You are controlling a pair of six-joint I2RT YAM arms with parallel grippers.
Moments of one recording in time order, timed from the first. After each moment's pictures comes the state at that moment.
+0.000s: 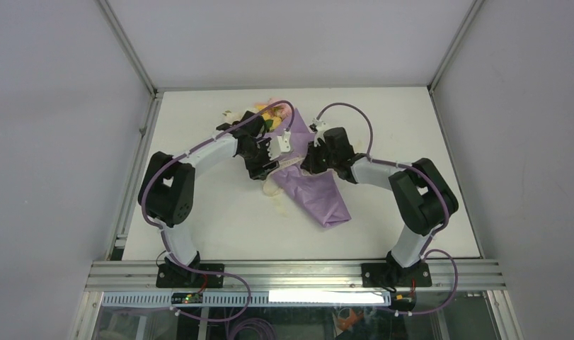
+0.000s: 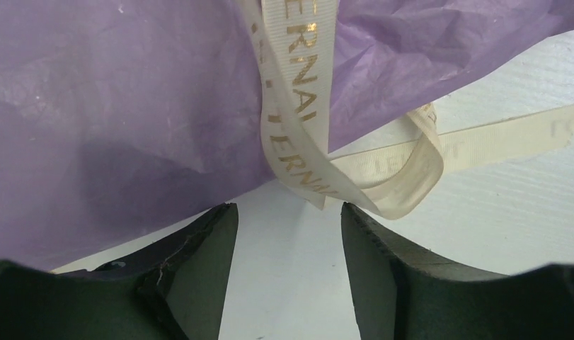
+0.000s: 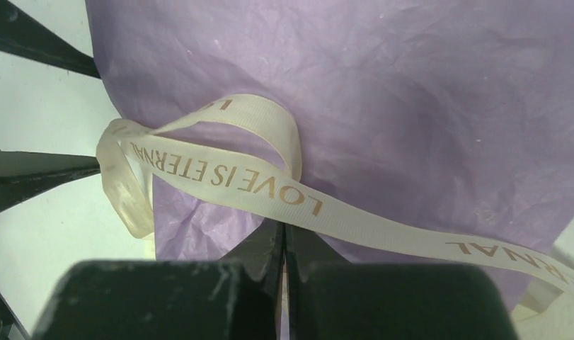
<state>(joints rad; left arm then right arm) -0.48 1.82 1.32 -0.68 0.34 0.79 0.54 1.73 0.92 0.16 -0.28 0.31</state>
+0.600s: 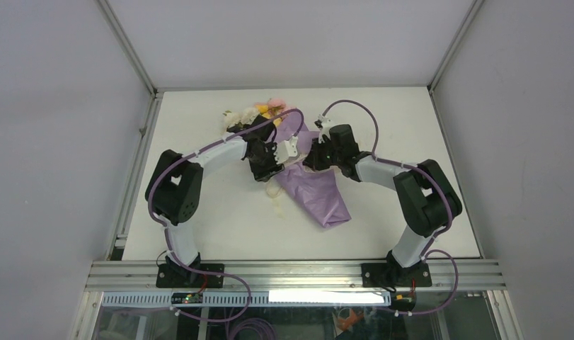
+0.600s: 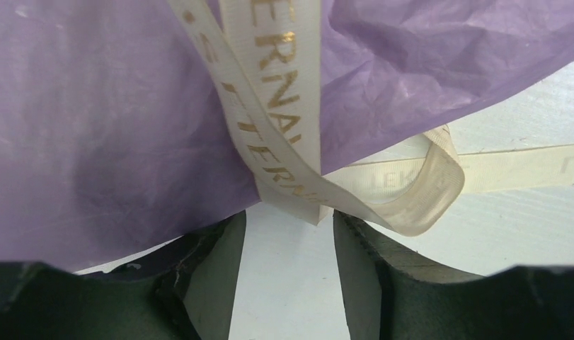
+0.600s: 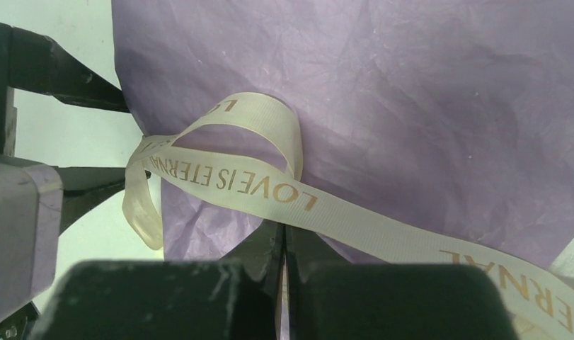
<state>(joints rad) -0.55 1.87 1.33 -0.68 0.24 0.75 0.50 1.71 0.91 0.16 -0.32 0.33</state>
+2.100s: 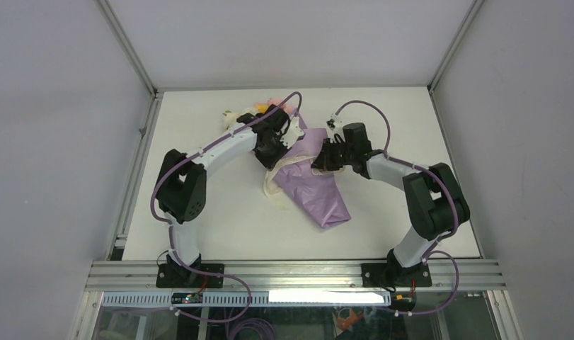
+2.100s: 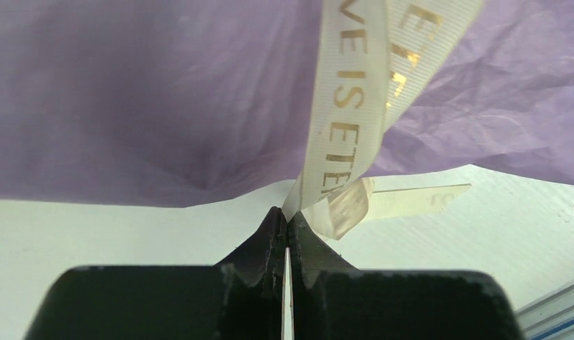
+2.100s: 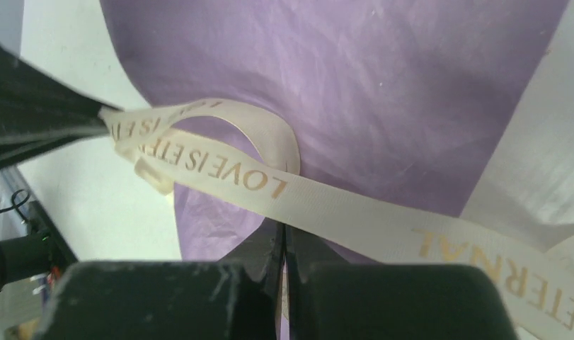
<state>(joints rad) -0.64 1.92 1.57 -0.87 0.09 0.25 0.39 1.66 0.88 0.10 -0.46 0.36</state>
